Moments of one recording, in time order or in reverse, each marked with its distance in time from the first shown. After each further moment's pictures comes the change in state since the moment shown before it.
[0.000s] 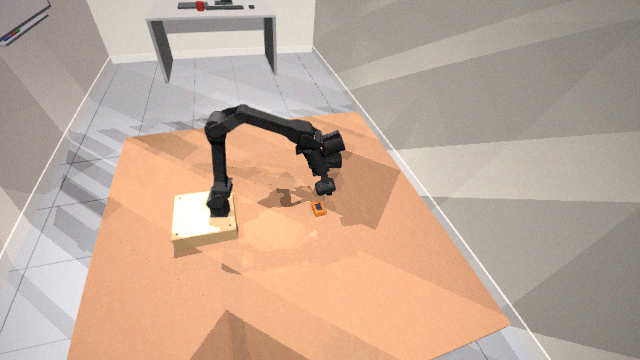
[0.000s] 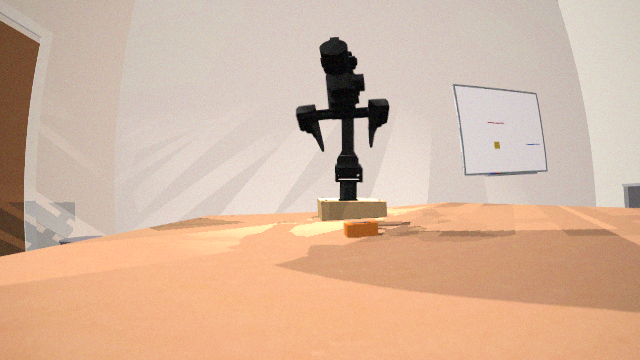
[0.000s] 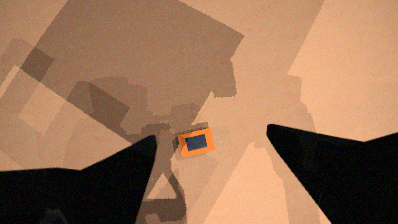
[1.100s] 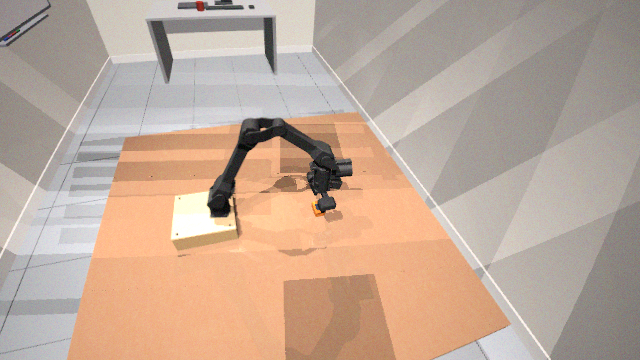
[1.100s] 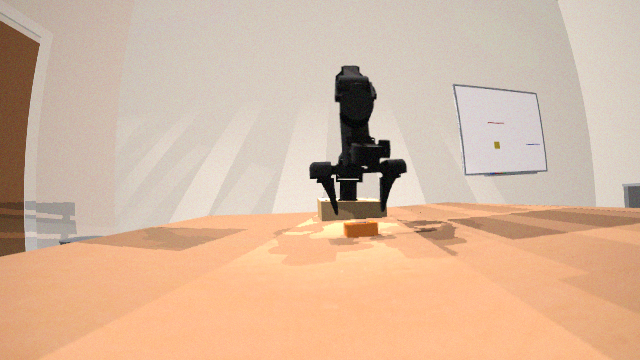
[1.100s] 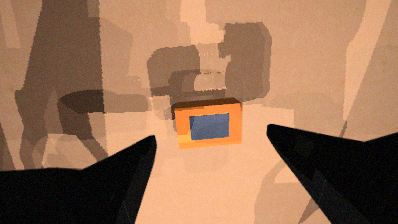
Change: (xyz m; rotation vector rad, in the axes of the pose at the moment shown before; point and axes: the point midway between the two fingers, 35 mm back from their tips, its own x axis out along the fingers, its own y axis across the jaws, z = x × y) arm 0.109 0.016 -0.055 -0.145 0.386 -0.001
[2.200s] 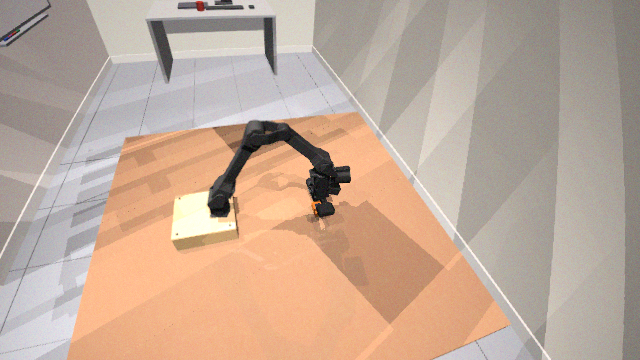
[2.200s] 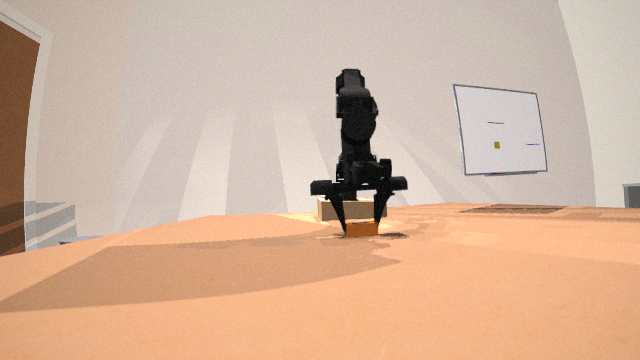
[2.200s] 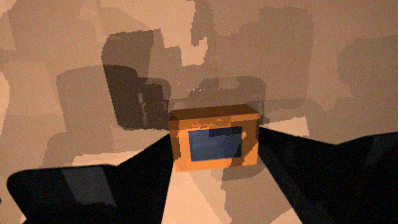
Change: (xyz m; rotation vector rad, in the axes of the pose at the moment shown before) arm 0.034 0.000 -0.002 0.001 0.007 0.000
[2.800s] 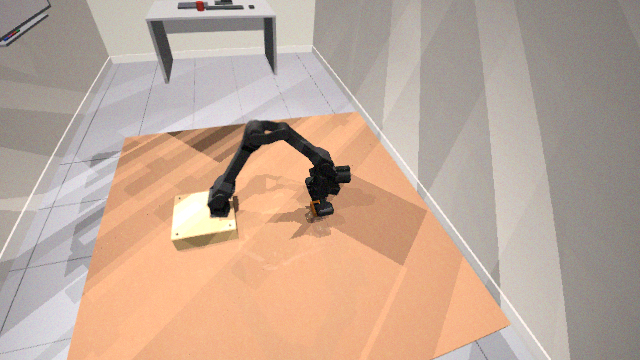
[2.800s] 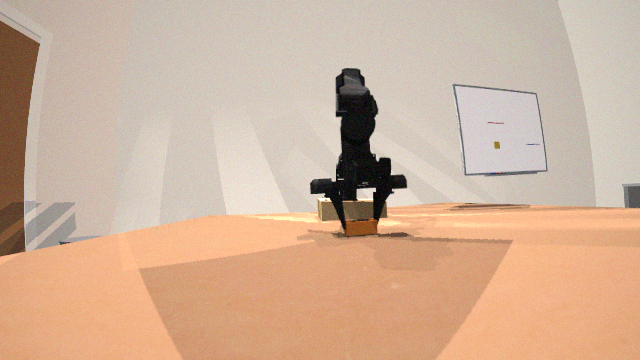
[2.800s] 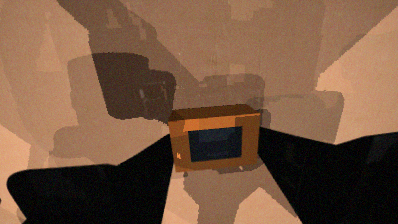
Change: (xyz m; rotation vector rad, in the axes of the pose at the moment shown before) arm -0.005 0.000 -0.004 0.003 0.022 0.003
